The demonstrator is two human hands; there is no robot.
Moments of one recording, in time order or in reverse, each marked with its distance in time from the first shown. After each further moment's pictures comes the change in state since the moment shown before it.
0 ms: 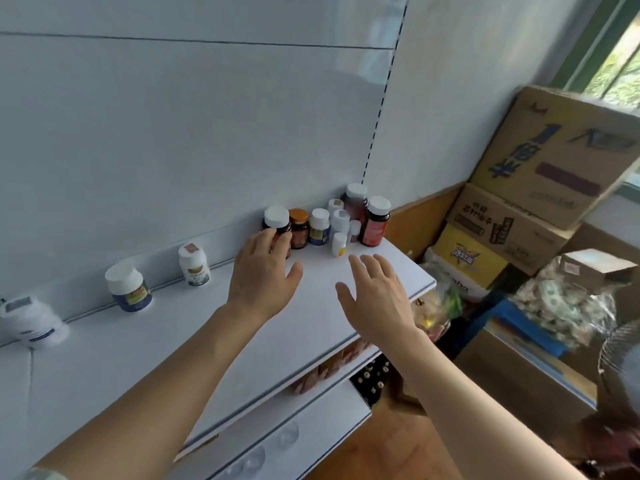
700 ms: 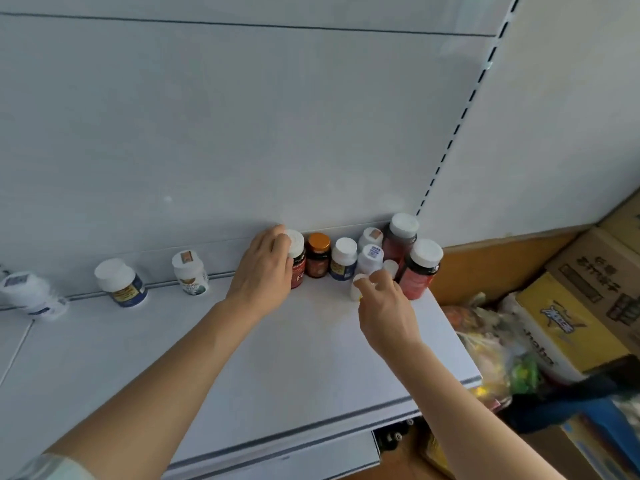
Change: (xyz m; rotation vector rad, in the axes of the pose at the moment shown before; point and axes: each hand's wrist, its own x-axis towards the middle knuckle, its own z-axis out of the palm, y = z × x) left_hand 0.083 -0.022 0.060 0.087 0.088 -0.165; right_hand 0.150 0.073 0.084 0.162 -0.014 -0.308
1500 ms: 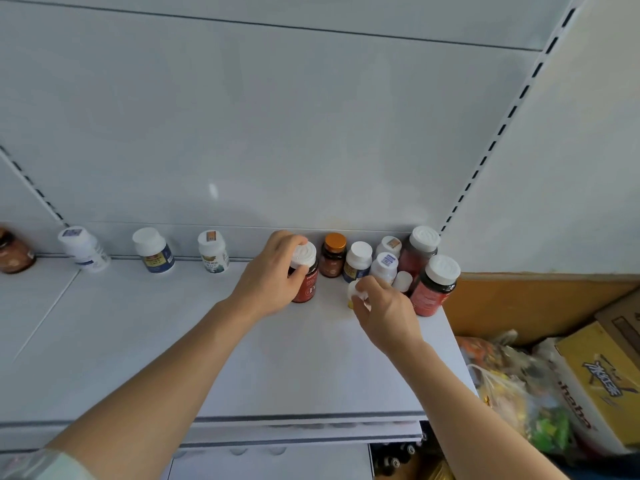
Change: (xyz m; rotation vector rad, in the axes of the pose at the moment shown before) left_hand -0.026 0.022 -0.011 -0.213 0.010 -0.234; right_hand 0.019 0.018 0.007 0.274 0.127 -0.270
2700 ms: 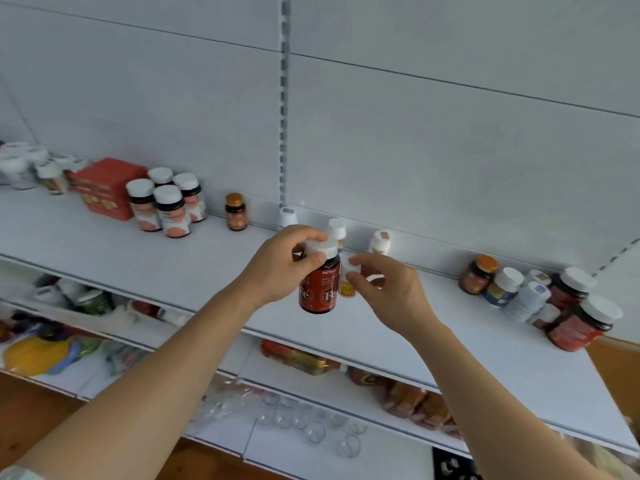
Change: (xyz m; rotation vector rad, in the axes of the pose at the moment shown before) left_hand -0.182 -0.080 -0.240 -0.387 0.126 -0.302; right_hand -0.008 -0.298 0.014 0.521 -0.224 -0.096
